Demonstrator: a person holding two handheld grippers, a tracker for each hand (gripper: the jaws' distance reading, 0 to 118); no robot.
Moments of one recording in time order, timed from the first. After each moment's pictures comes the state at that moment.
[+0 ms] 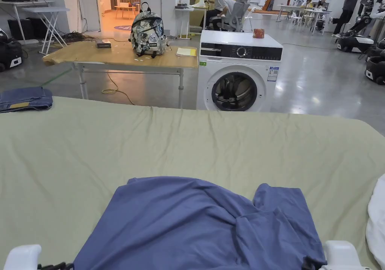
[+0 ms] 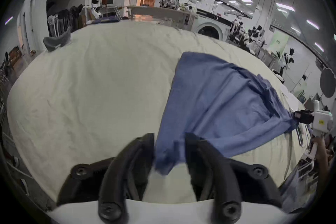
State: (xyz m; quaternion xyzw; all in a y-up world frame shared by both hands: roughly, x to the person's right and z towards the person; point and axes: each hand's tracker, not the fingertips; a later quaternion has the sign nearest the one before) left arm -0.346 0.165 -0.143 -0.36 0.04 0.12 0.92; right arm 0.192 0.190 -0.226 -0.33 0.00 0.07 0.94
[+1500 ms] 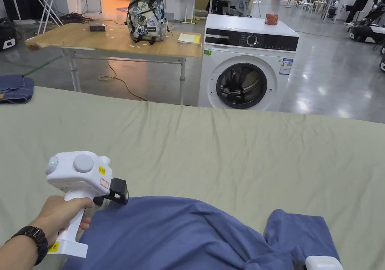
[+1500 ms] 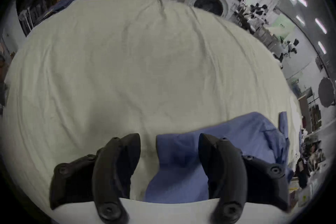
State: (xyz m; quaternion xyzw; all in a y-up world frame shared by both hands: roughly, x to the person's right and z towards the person) left arm -0.325 0.164 -0.534 -0.54 -0.01 0.12 0.83; right arm 0.119 0.180 -0.317 -0.28 0.05 0.06 0.96
